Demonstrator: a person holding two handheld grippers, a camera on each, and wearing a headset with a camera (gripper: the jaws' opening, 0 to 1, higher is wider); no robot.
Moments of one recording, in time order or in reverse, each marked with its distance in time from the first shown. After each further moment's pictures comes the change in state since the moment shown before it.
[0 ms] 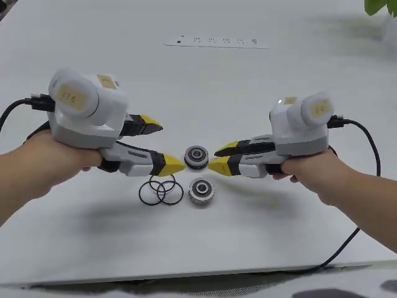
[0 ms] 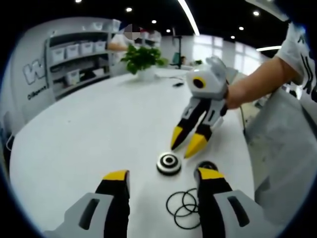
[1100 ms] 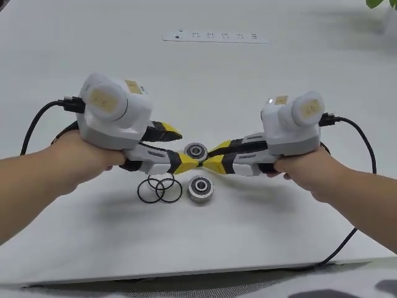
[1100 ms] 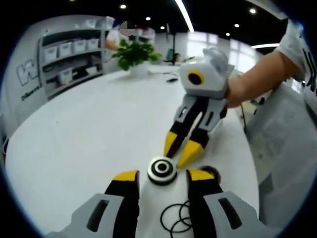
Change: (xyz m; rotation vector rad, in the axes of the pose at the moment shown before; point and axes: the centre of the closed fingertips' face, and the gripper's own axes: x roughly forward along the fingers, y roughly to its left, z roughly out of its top) left arm 0.032 -0.011 -0.002 0.021 0.027 -0.052; right arm 0.010 0.002 -0.003 -0.050 0.011 0.018
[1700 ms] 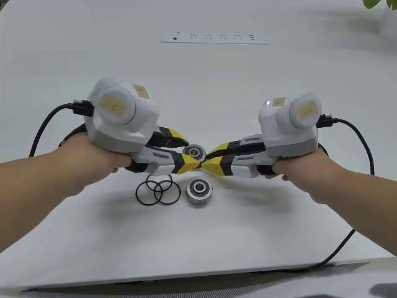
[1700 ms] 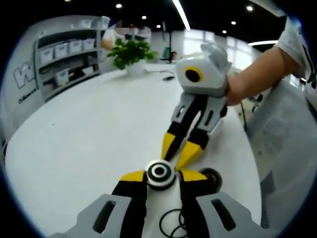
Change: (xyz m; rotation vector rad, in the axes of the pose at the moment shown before) left arm 0.010 -0.004 0.000 0.027 0.016 -0.018; right arm 0.000 -0.002 -0.002 0.000 -0.001 0.002
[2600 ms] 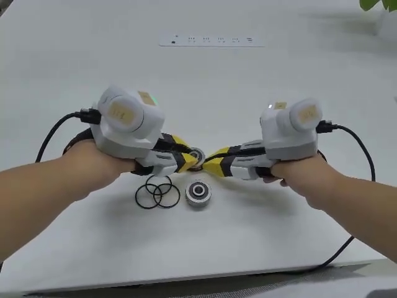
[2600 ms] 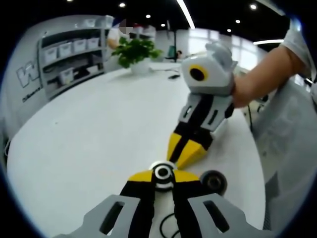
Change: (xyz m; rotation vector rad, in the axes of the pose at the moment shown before) left arm 0.008 0.004 0.000 -0.015 0.009 0.053; right arm -0.002 -0.007 -0.001 0.104 -0.044 -0.025
